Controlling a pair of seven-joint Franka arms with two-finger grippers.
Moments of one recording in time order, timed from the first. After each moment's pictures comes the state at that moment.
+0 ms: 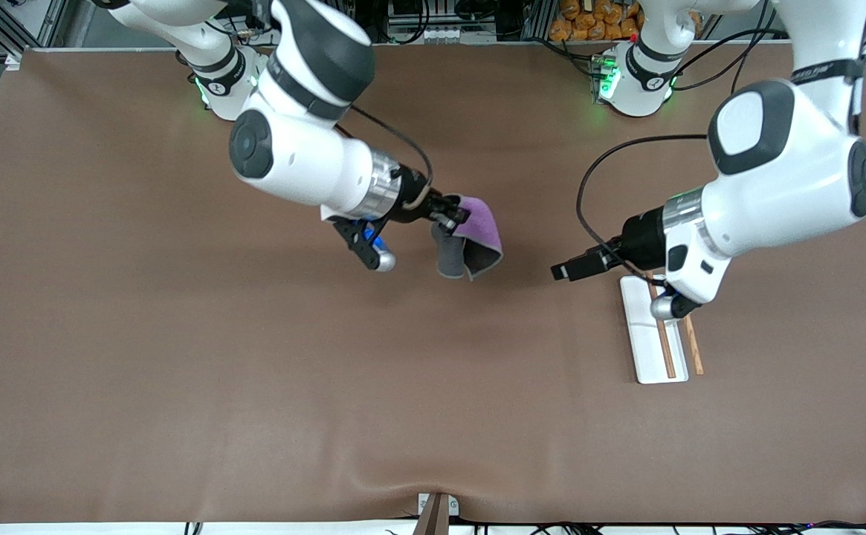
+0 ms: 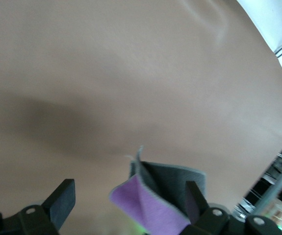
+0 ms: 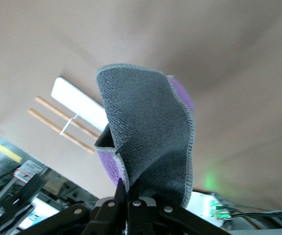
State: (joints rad) left arm -0.20 0.31 -0.12 -1.55 -0.64 1.91 -0.61; right arm 0.42 0.50 0.33 -1.29 0.52 2.08 1.32
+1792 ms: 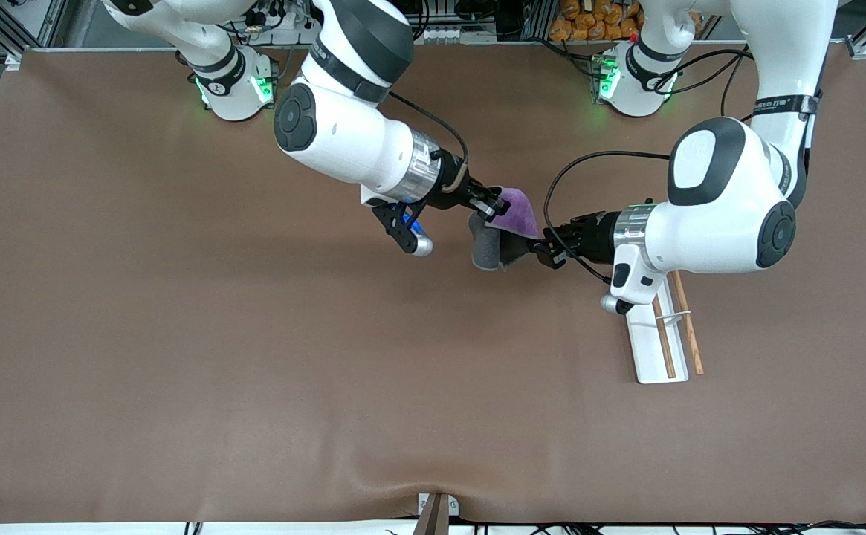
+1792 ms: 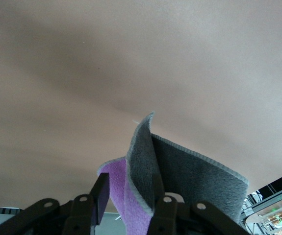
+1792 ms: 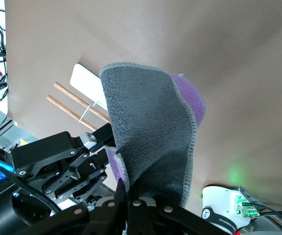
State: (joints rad) left arm -0.24 0.36 -0.12 -1.56 -0.62 1.74 -0.80; right arm 0.49 0.55 0.33 -1.25 0.52 2.18 1.37
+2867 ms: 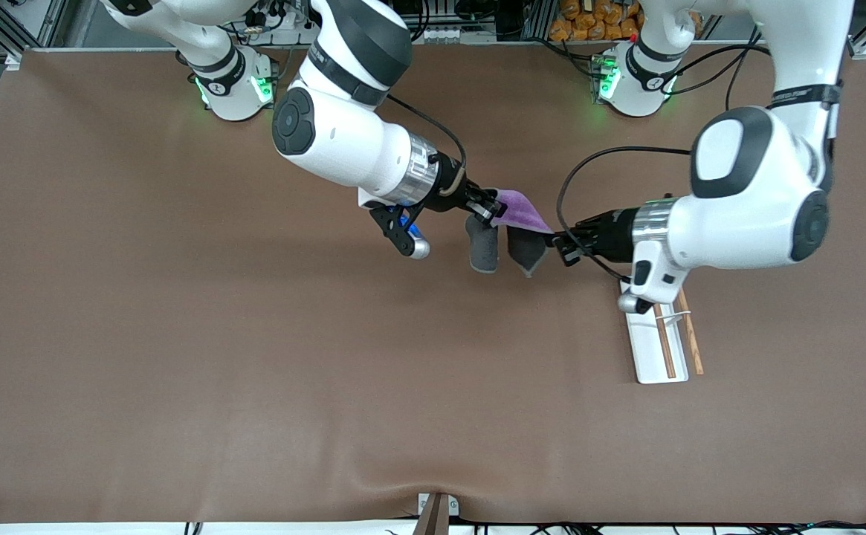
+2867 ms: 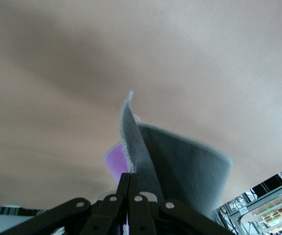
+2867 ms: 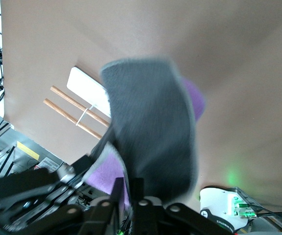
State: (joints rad) left arm -0.20 0.34 -0.10 -1.51 -0.61 1.65 -0.80; right arm 0.49 0.55 0.32 -1.25 0.52 2.16 1.37
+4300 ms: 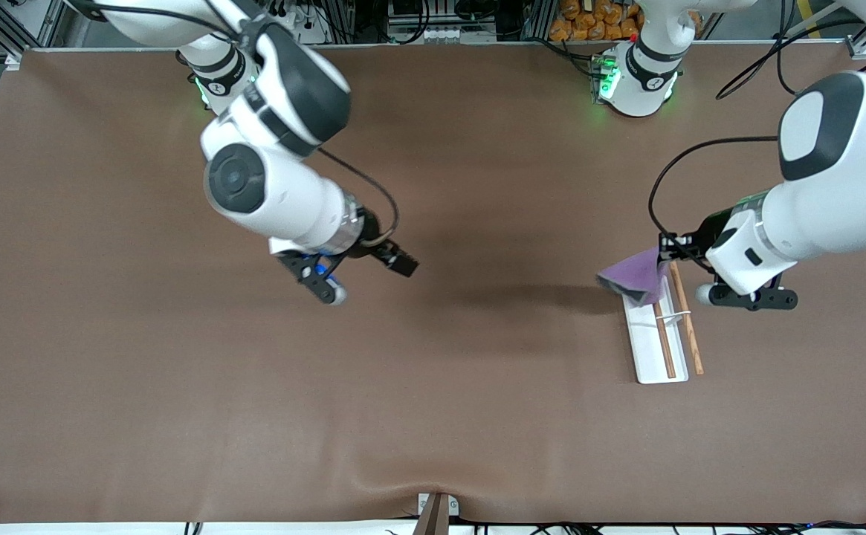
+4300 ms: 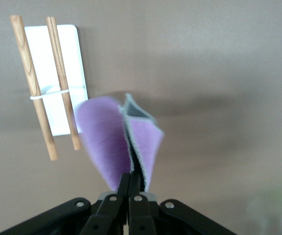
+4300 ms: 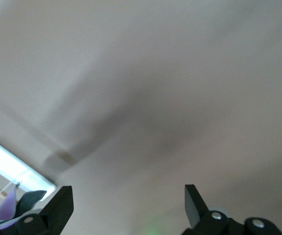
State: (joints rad) left arm -0.10 0.31 -0.10 -1.46 -0.20 1.63 -0.14; right arm 0.30 0.55 0.30 -1.23 0.23 1.78 1.21
